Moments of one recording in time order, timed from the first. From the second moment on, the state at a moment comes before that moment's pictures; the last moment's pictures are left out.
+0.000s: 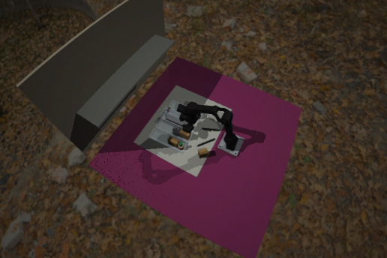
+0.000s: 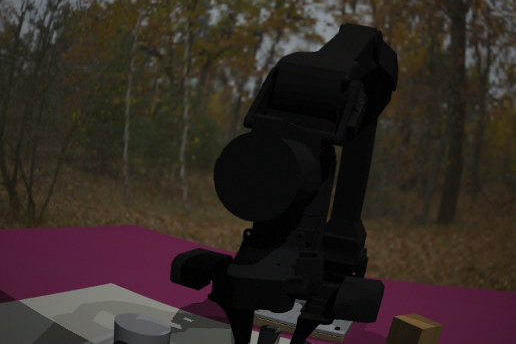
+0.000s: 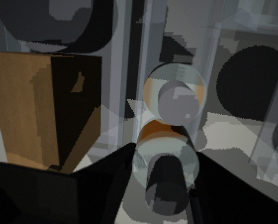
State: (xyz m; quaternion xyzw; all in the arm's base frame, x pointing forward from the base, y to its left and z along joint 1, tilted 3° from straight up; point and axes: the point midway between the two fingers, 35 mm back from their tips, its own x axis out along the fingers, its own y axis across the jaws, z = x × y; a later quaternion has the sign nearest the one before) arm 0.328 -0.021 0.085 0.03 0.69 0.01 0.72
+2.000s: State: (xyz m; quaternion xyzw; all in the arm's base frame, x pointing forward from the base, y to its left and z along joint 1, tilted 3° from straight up) arm 0.333 -0.021 0.073 0.03 0.69 0.00 0.73
